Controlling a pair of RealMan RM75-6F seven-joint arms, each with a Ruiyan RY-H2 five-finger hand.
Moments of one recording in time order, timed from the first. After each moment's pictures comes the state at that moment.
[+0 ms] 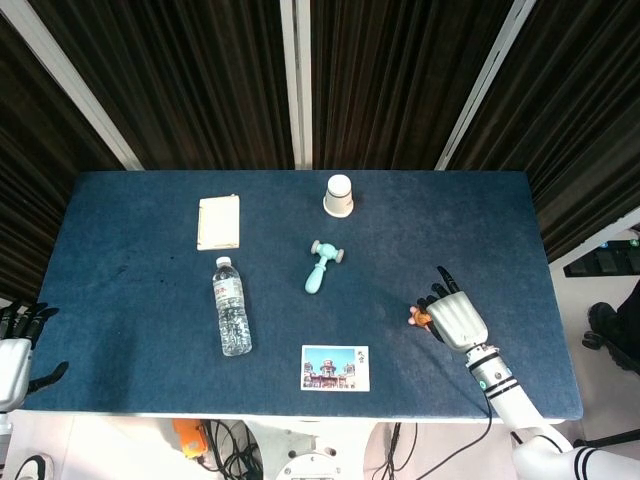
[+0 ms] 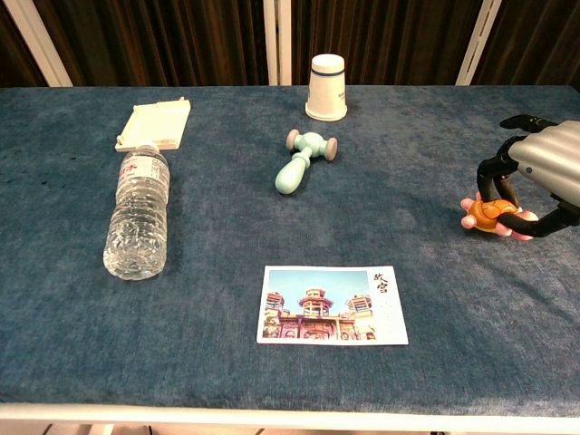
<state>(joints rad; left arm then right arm) -0.03 -1.08 -0.03 -1.67 1.46 1.51 0.14 0.45 -1.50 0.03 -1.35 -1.52 1.19 -0.36</state>
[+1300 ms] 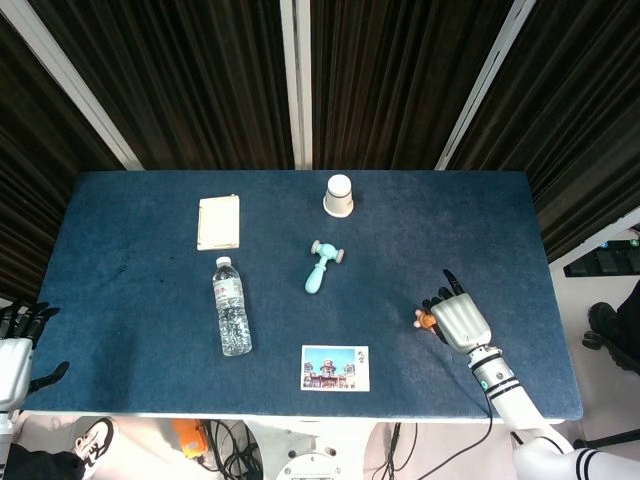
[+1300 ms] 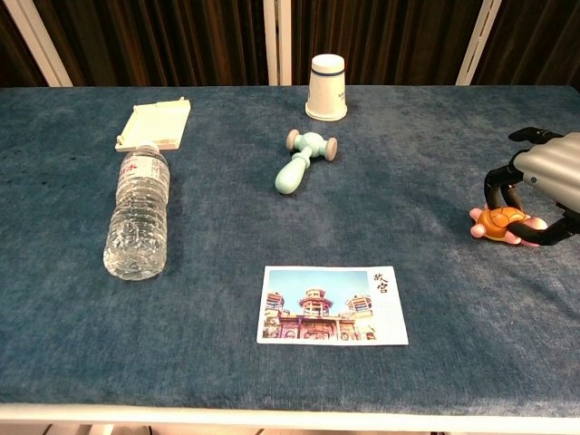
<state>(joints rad) -0.03 -1.07 -0.03 -1.67 1.45 1.50 0.14 0.44 -1.49 0.03 -1.38 -1.45 1.14 -0.41</state>
